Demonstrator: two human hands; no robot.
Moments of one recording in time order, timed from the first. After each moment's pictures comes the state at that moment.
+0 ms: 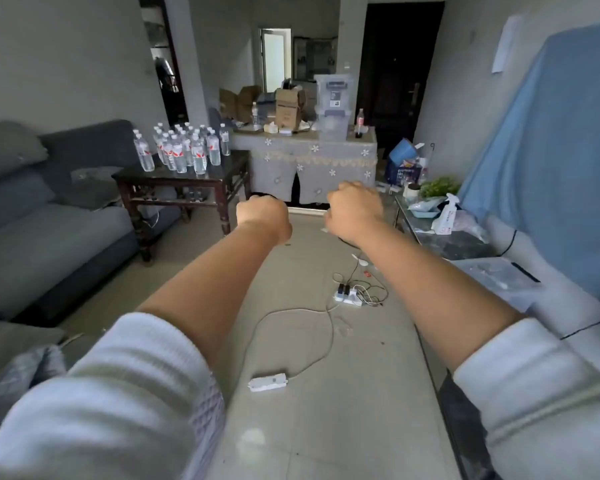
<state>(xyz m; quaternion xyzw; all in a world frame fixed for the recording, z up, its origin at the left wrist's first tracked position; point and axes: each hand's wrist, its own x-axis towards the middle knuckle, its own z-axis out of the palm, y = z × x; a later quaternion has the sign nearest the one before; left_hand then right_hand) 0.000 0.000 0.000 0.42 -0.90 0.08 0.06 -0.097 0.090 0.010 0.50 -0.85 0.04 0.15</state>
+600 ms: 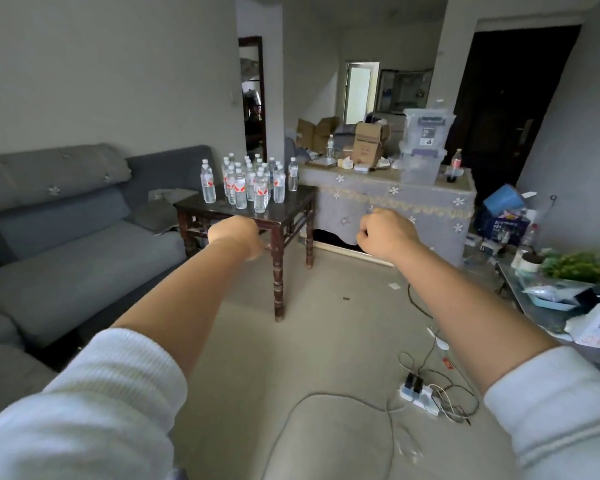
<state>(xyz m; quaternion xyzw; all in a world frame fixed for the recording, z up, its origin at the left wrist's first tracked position) -0.086 -0.324 0.011 0.57 -0.82 0.02 0.04 -0.283 -0.238 0.013 0.57 -0.81 0.08 0.09</state>
